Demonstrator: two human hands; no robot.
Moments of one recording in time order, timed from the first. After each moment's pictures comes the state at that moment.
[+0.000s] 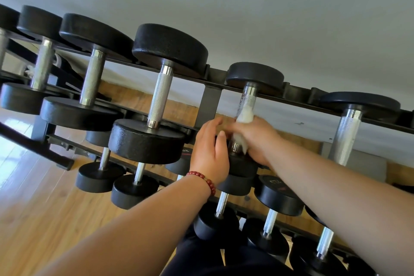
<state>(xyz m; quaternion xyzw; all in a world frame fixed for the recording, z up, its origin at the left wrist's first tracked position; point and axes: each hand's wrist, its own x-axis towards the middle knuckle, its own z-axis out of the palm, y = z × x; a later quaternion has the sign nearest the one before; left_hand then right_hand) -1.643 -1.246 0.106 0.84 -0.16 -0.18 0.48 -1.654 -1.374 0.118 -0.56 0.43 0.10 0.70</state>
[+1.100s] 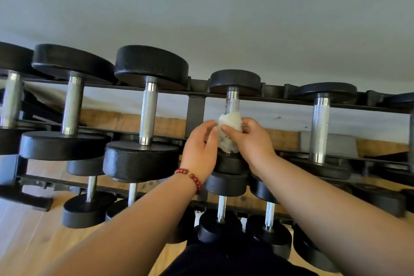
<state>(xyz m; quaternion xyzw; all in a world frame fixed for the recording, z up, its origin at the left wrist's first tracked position) -1.616 -1.242 0.129 0.81 -0.20 -0.28 0.47 -1.681 -1.350 0.125 -0.65 0.46 -0.08 0.60</state>
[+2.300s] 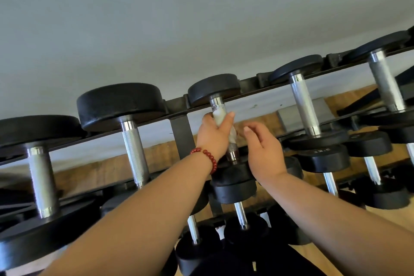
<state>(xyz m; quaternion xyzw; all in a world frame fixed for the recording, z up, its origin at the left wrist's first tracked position) -1.577 -1.308 0.113 0.76 -0.24 -0.40 0.44 -1.698 -1.316 0.117 -0.63 0.52 -0.28 0.51</state>
